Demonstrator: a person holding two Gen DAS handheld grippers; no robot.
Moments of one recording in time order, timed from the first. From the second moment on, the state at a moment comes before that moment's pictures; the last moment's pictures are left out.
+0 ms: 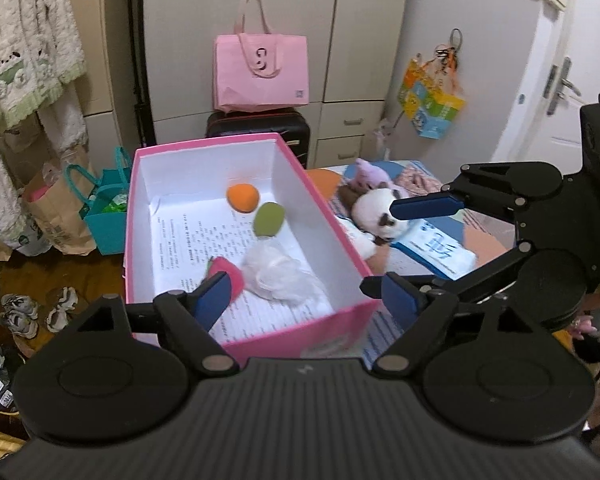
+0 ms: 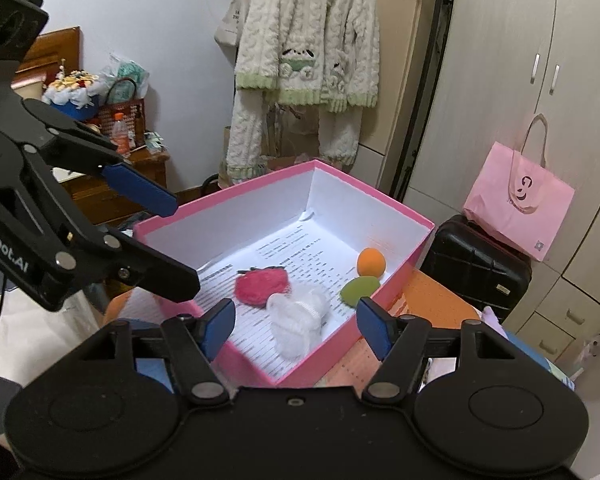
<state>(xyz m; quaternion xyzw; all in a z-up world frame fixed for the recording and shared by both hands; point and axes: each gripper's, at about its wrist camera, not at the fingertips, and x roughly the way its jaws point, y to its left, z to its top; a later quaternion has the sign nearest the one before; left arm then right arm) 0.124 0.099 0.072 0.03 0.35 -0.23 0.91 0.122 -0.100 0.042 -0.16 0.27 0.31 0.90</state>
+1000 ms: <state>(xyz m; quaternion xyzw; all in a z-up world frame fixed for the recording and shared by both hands) 0.045 -0.024 0.049 0.09 0.34 -0.34 0.87 0.009 -0.260 -0.004 -0.11 0.23 0.25 0.93</state>
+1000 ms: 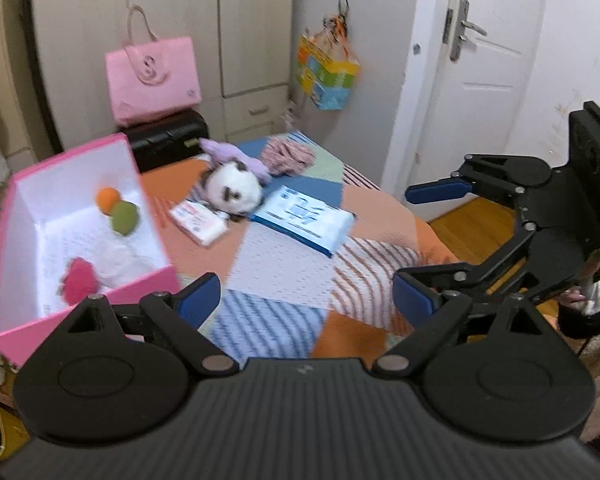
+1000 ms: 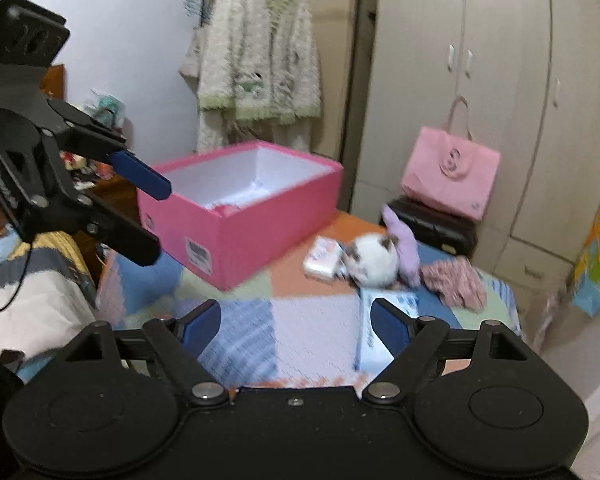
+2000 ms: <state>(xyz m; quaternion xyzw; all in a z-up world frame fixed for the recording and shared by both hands) 0.153 -0.106 -0.047 -0.01 0.42 -0.36 0.83 0.099 -0.289 -0.106 -0.12 0.25 0.19 0.94</state>
